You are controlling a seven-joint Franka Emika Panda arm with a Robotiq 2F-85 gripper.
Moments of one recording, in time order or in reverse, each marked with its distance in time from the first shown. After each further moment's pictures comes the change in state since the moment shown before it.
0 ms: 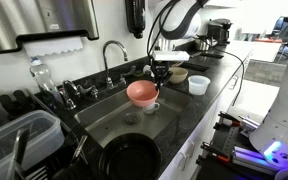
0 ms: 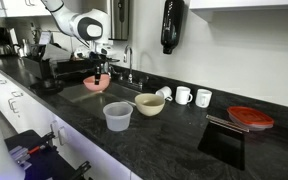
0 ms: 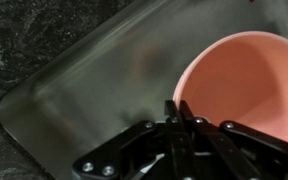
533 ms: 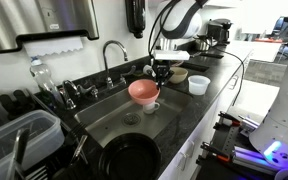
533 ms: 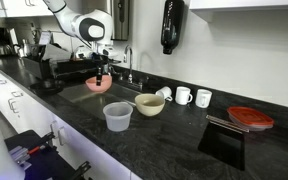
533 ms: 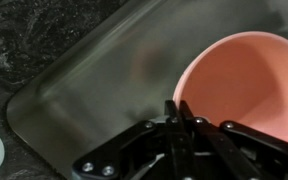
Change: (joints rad) arm -0.029 0.001 -0.006 -0.003 0.011 0.000 0.021
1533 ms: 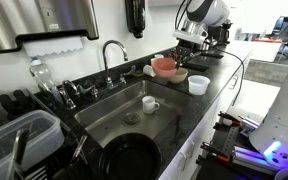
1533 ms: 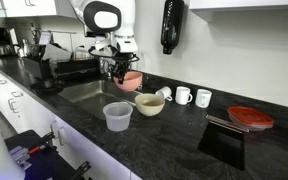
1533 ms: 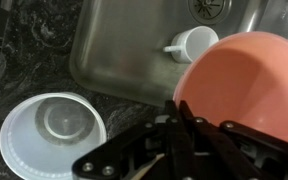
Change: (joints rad) arm -0.236 -0.213 -0.141 -0.125 0.065 0.041 0.191
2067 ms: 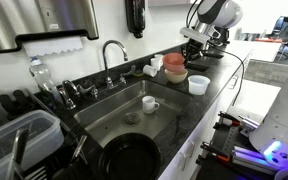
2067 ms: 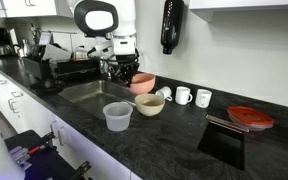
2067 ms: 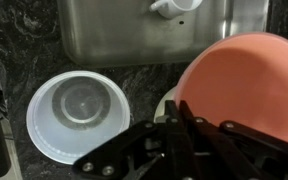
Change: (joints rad) arm -0.116 -0.088 -0.005 -0.107 -0.004 0.127 0.208
